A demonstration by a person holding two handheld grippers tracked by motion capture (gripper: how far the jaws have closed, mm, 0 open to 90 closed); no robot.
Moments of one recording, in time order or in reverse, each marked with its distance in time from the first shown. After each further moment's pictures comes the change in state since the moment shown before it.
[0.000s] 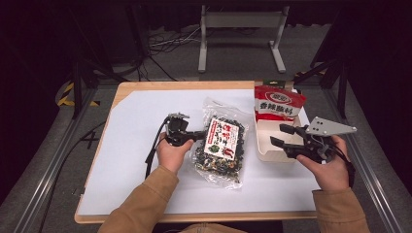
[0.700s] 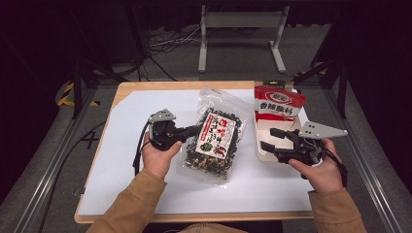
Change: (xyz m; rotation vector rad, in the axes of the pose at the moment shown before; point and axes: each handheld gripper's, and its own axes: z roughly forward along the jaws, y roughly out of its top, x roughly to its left) left arm -0.033 -0.001 -0.066 -0.170 -0.005 0.203; right arm 0.018 -0.002 0.013 -0.039 0.078 0.077
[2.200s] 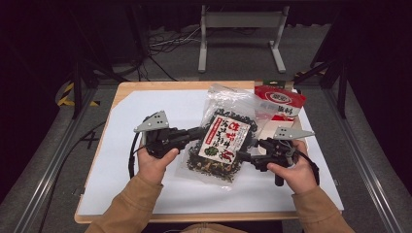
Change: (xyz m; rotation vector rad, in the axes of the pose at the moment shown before) left arm -0.027 0.007 -0.025 -0.152 -0.212 0.137; right arm 0.019 -0.017 0.055 -0.013 0.219 0.179
